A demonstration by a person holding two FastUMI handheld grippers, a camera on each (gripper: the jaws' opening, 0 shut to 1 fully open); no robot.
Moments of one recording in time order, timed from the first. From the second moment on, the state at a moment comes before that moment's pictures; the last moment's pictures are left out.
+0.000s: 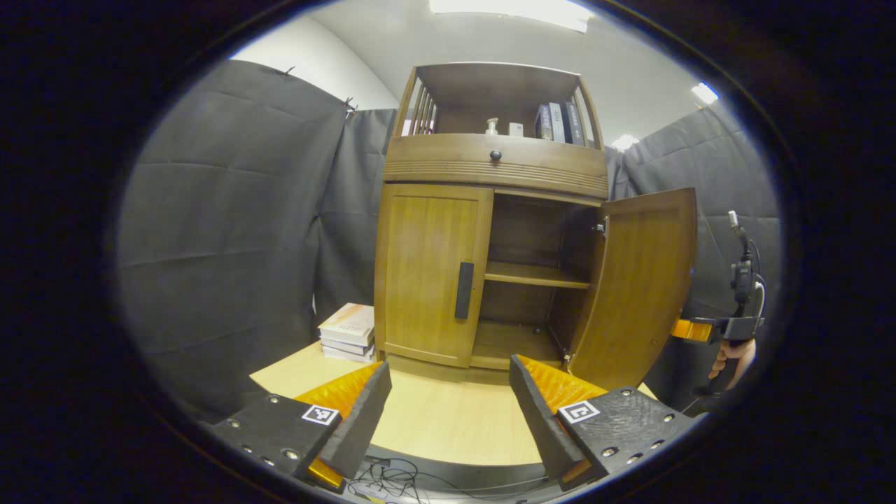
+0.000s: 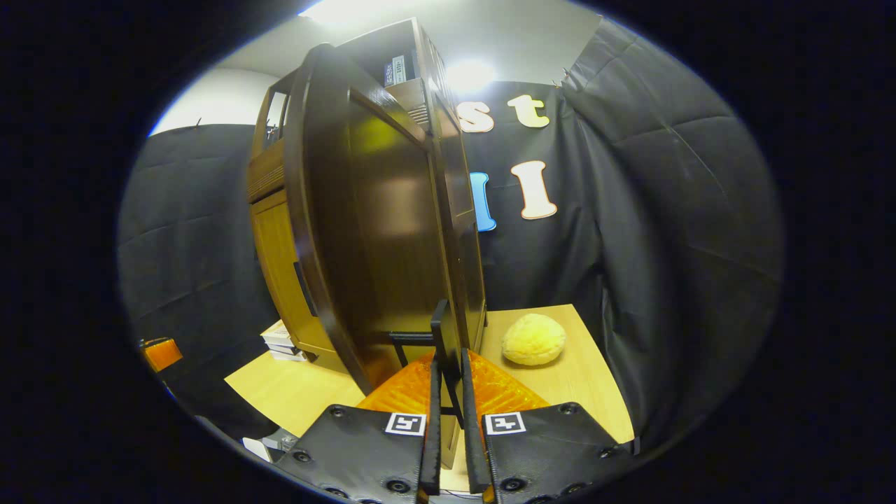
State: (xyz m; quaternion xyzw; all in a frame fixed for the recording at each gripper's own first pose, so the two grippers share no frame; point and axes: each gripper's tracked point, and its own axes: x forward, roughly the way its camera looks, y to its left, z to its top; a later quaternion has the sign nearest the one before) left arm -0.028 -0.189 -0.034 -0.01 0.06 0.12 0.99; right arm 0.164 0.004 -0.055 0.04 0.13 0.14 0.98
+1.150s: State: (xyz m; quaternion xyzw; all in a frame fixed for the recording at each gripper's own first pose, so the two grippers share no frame) left arm 0.095 -0.035 -0.016 0.00 0.04 -0.03 1.00; right arm 0.088 0.202 -0.012 -0.01 0.07 0.07 1.00
